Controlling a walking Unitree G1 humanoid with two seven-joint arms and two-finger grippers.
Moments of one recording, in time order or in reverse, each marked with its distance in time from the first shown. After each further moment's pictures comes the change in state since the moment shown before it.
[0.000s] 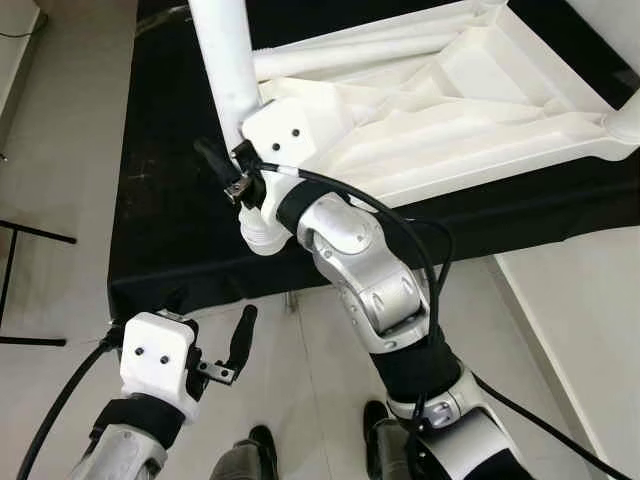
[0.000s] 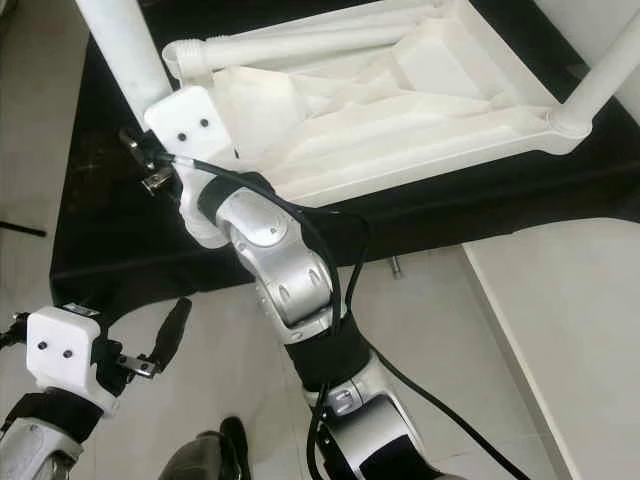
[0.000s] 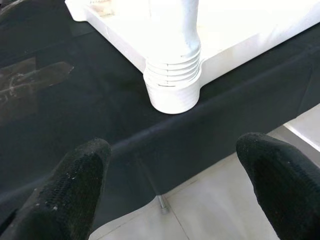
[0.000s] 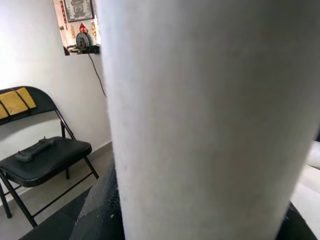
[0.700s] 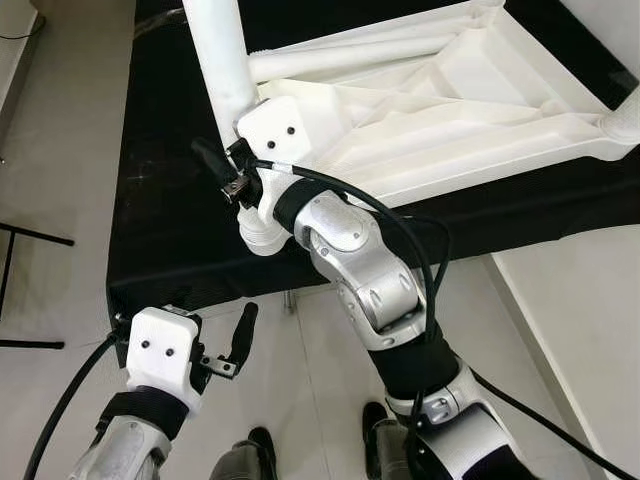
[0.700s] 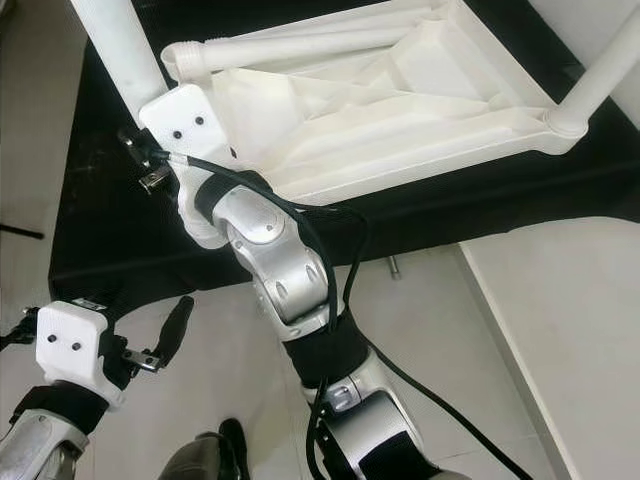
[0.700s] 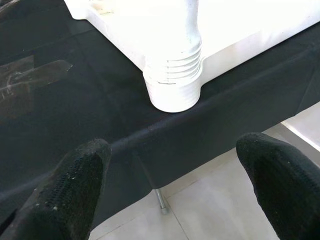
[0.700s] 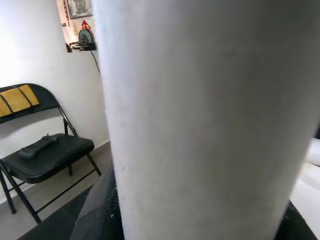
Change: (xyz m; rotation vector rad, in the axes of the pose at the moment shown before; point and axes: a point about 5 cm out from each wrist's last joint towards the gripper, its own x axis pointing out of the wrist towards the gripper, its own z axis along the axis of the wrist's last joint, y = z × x) left arm 0.005 0.001 -0.004 -0.001 0.006 0.002; right arm 0.004 -0.002 0.001 0.011 0.012 0.024
